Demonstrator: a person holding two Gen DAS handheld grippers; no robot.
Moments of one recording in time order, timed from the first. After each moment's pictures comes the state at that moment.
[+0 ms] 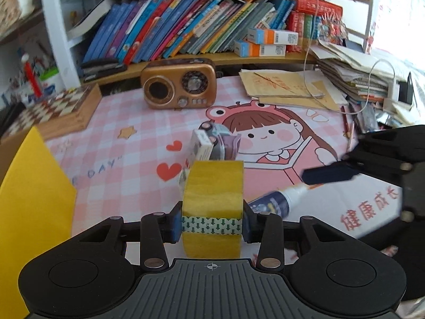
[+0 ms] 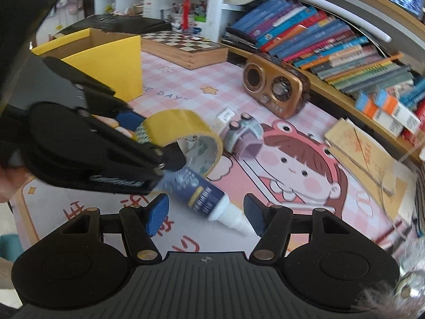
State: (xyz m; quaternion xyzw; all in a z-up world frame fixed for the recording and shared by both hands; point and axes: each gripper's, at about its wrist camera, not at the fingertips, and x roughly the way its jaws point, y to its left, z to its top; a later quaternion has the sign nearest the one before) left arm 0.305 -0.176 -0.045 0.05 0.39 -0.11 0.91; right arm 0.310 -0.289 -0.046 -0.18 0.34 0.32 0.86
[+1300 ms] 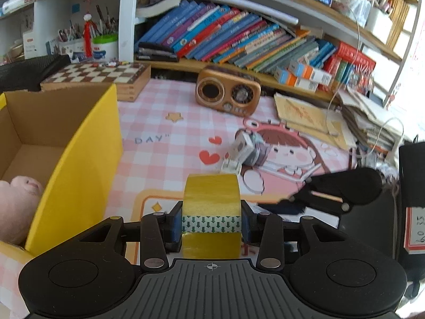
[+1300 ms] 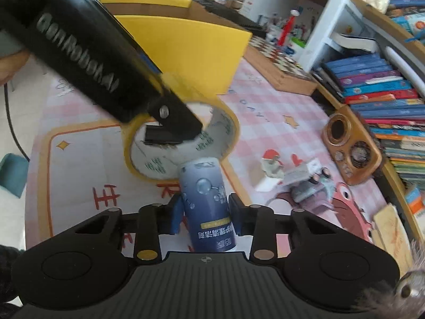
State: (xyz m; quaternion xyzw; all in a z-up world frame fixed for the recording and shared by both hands) left arm 0.264 -0.114 -0.017 -0.07 0.38 -0.06 0.92; right arm 0.294 -0.241 -0.064 -0.32 0.28 0.43 0.80
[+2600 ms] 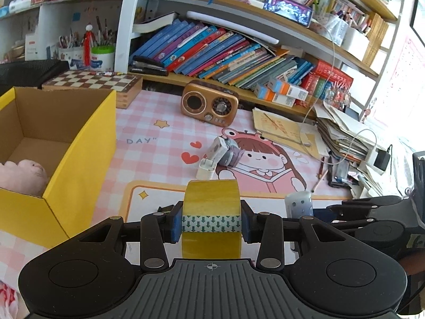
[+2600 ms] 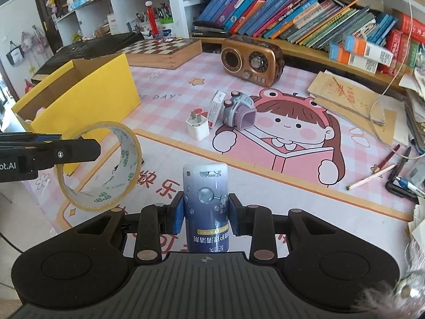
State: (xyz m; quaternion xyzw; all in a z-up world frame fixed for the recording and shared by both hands) left arm 0.206 -0.117 -0.001 -0.10 0.34 -0.08 0.93; right arm 0.260 -0.311 -0.020 -0.05 0.40 0.25 0.88
